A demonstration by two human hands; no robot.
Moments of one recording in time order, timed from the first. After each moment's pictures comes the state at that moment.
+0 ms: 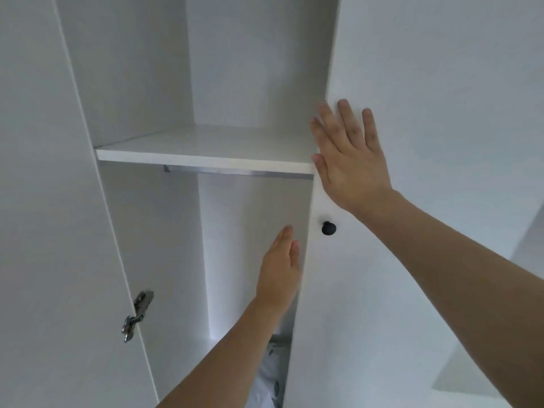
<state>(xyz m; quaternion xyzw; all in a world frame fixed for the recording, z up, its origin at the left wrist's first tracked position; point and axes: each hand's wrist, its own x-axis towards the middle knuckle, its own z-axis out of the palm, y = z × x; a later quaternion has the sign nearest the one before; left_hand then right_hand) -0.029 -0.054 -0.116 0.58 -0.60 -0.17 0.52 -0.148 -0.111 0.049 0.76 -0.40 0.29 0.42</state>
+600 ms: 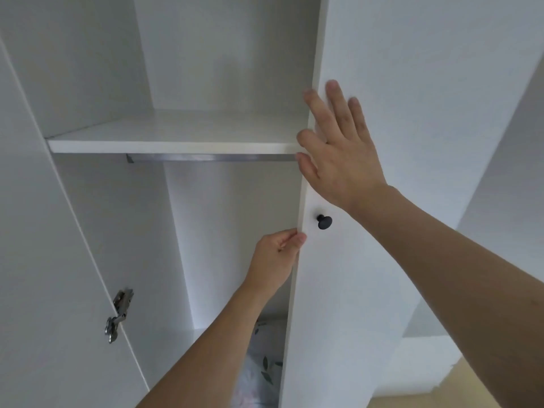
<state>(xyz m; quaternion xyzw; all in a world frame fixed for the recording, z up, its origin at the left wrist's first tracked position) -0.027 -0.031 -0.113 0.46 -0.64 -0.34 0.52 -0.155 -0.059 0.037 0.75 -0.39 0.31 0.43</state>
